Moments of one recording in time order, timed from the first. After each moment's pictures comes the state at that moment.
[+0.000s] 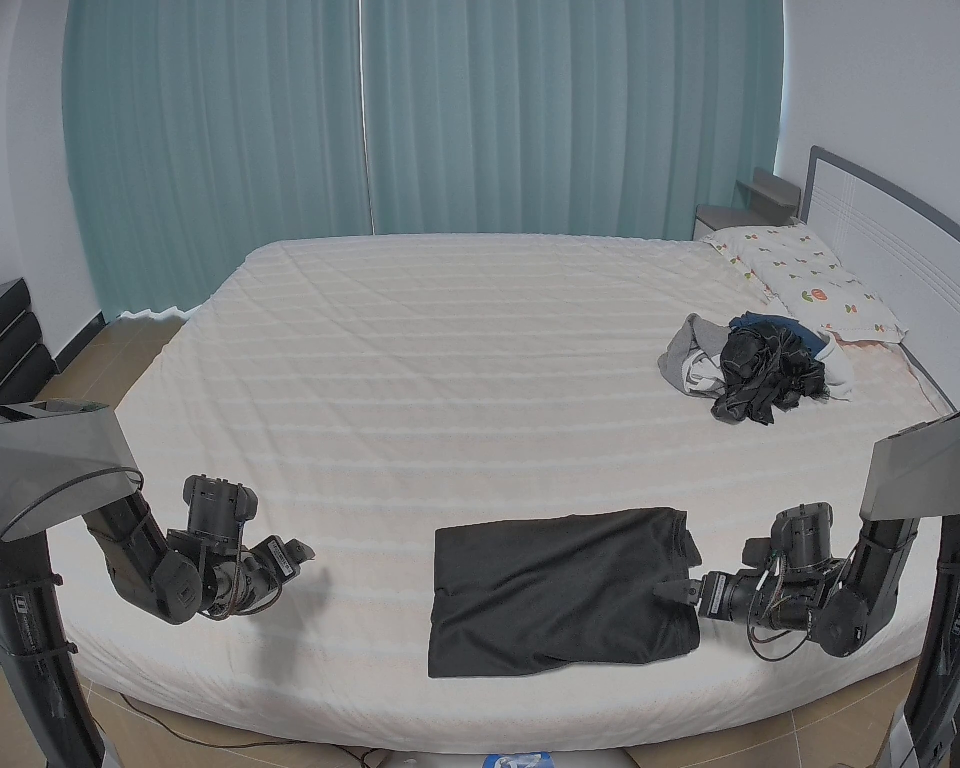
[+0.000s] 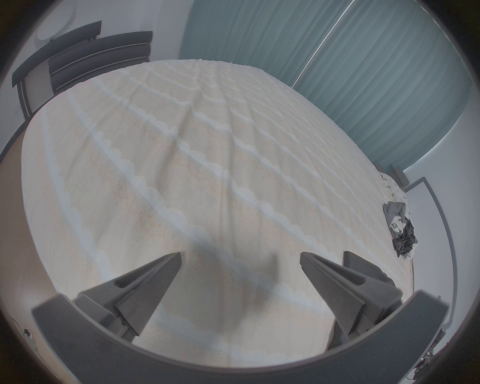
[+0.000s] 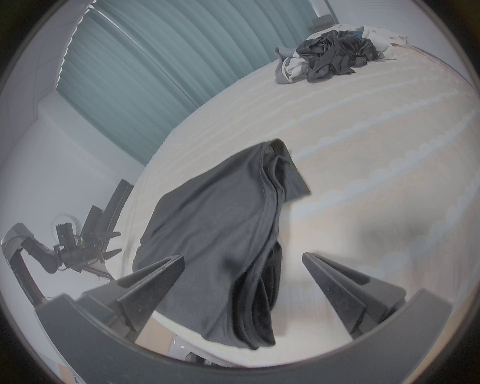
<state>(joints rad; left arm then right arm) -0.15 2.15 -0.60 -0.73 0.06 -0.74 0.21 2.22 -0.34 -1.19 0.25 0.48</state>
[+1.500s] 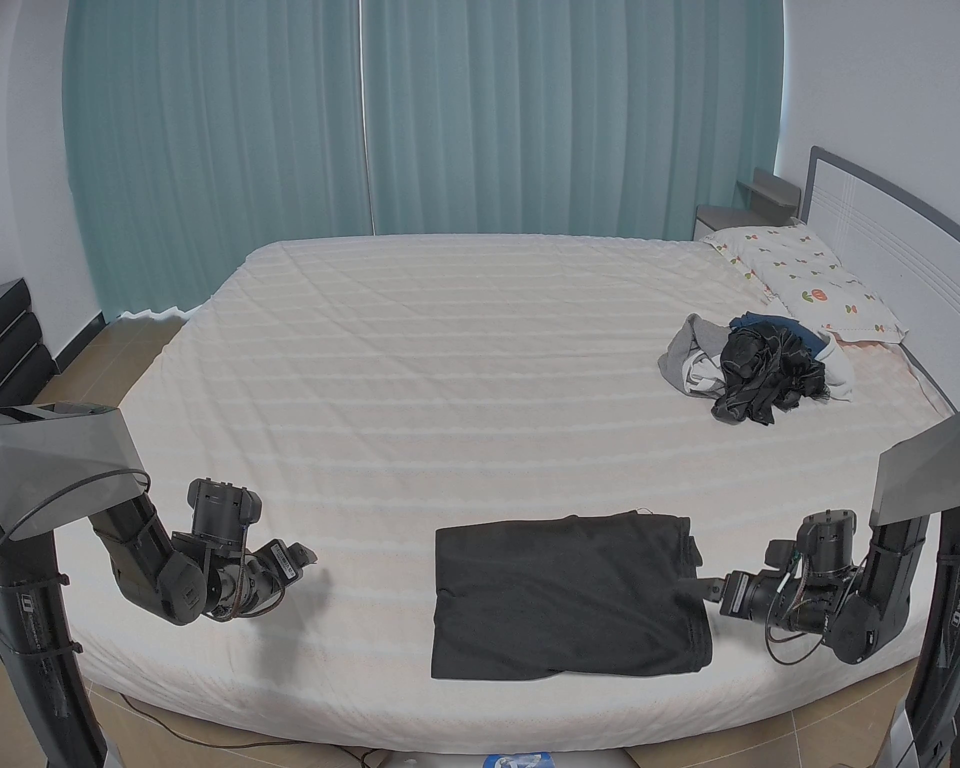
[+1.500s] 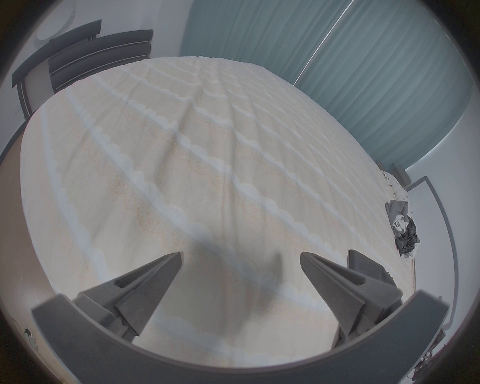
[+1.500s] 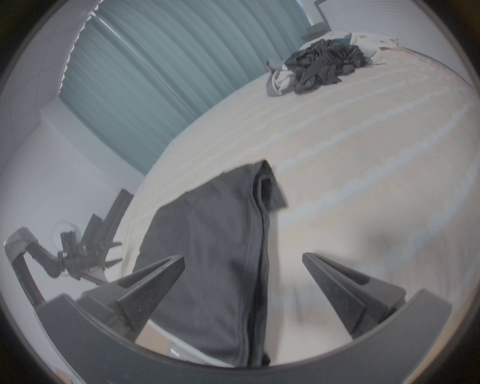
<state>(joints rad) -0.15 2.18 -0.60 -0.73 0.06 -0.74 0.14 2.24 -0.24 -1.36 0.29 0.46</state>
